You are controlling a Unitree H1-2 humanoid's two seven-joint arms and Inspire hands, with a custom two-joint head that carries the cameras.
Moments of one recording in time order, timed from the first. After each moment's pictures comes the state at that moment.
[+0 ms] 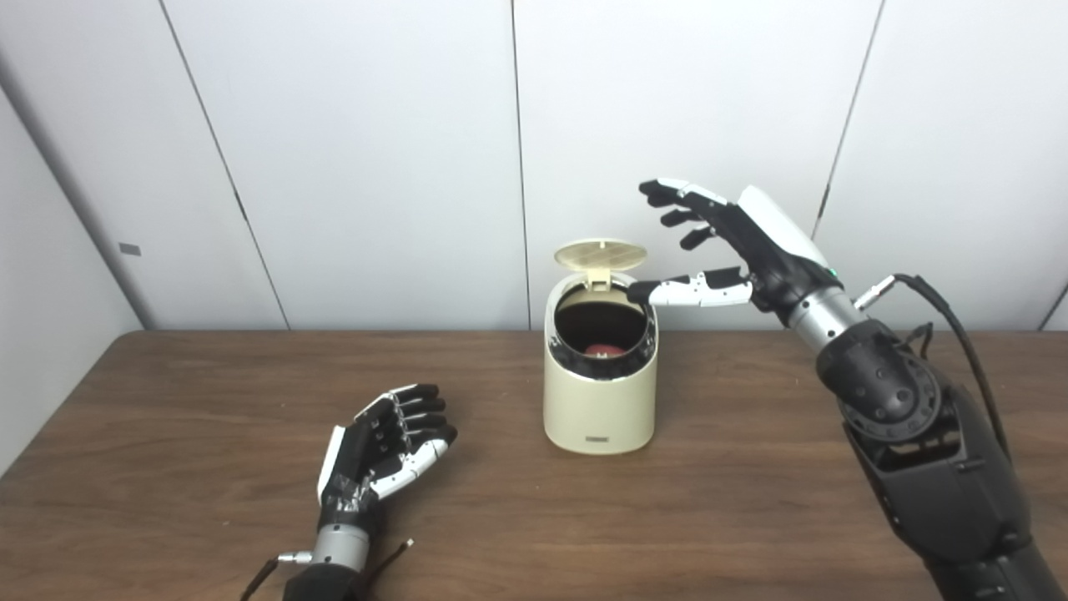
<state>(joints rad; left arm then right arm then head) -0.22 0.07 0.10 0.21 -0.09 -0.11 -0.04 -0.72 -0.32 0.21 -0.09 -0.46 0.26 0.28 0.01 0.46</state>
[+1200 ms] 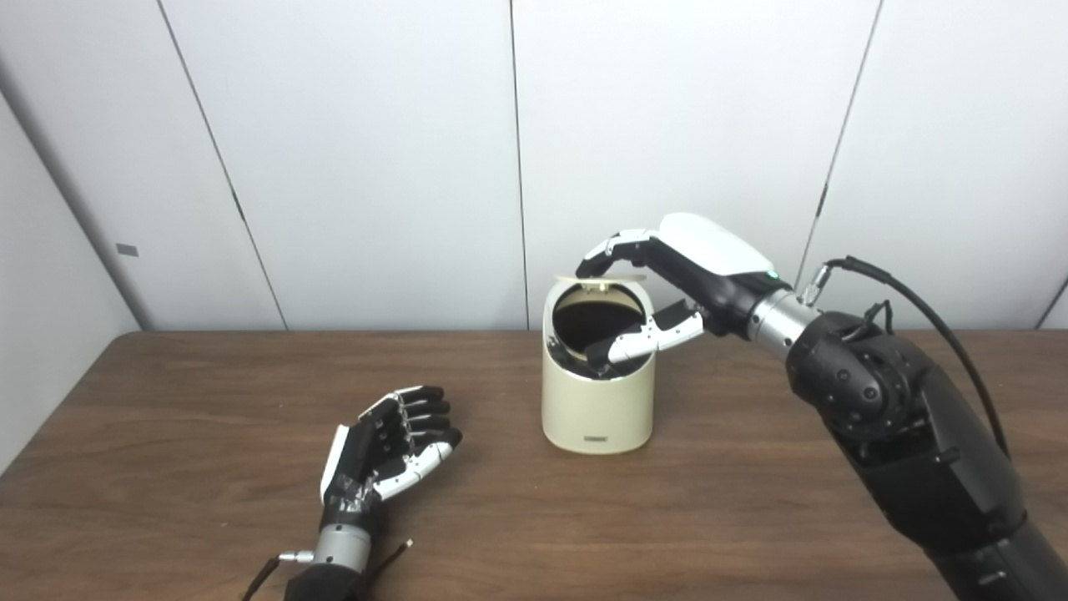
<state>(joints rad) -0.22 0.07 0.09 0.21 -0.09 -0.11 -0.05 -0.73 -0.37 0.33 -0.14 -0.60 0.18 0.45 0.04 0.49</state>
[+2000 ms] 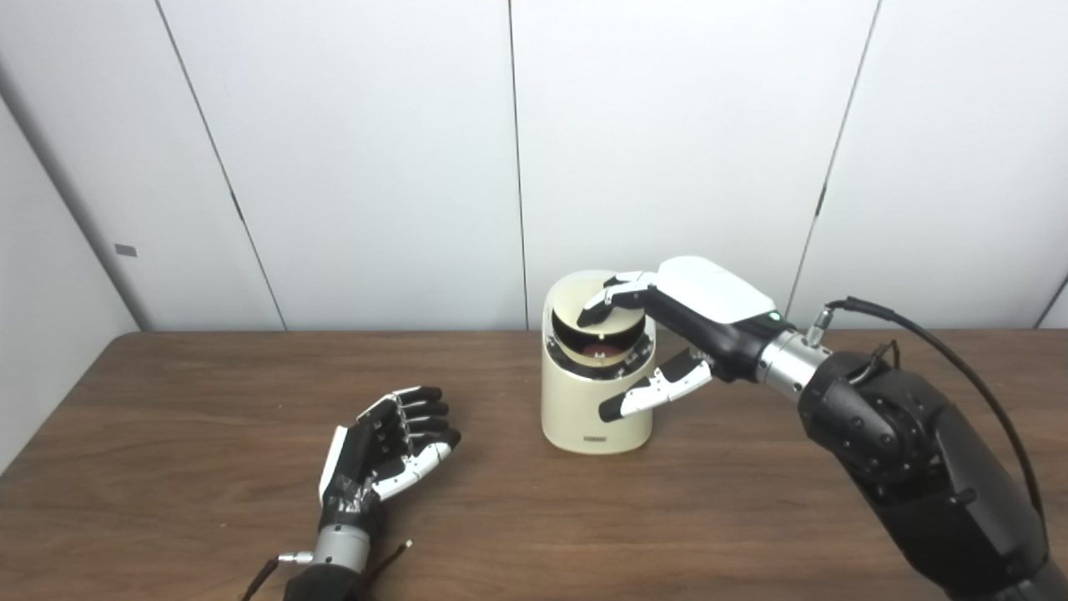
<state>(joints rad) -0.22 0.07 0.10 0.20 -0.09 -0.10 -0.05 -0.66 -0.39 0.34 -0.17 -0.64 0.08 0.50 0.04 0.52</state>
